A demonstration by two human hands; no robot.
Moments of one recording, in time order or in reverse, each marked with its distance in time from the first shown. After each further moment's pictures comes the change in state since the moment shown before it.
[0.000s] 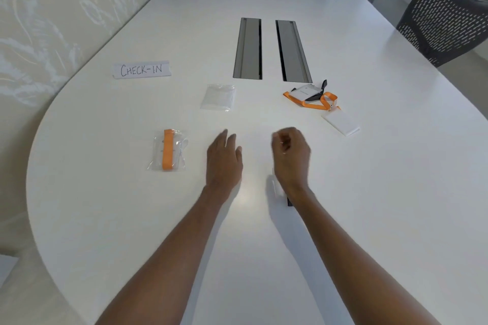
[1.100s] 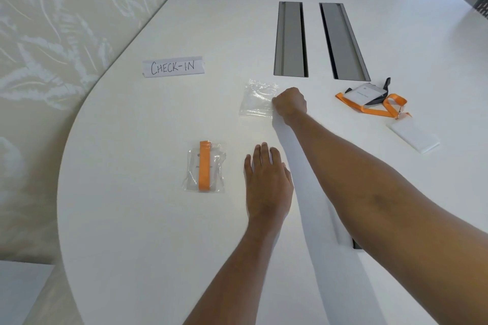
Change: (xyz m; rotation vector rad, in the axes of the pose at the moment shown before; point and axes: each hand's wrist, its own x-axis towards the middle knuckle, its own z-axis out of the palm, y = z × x) left_hand 0.011 -0.010 0.025 0.211 0.090 -0.041; right_hand 0.193 0.033 0.210 -0.417 -0.335 0.462
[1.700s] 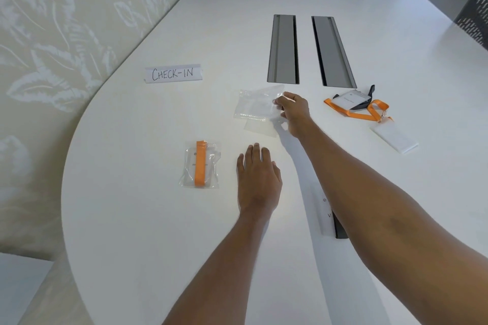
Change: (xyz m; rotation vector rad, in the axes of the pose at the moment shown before) left_hand -0.002 0.002 -0.008 0.000 -0.029 0.001; right_hand -0.042 0.024 -0.047 0.808 -0.178 0.036
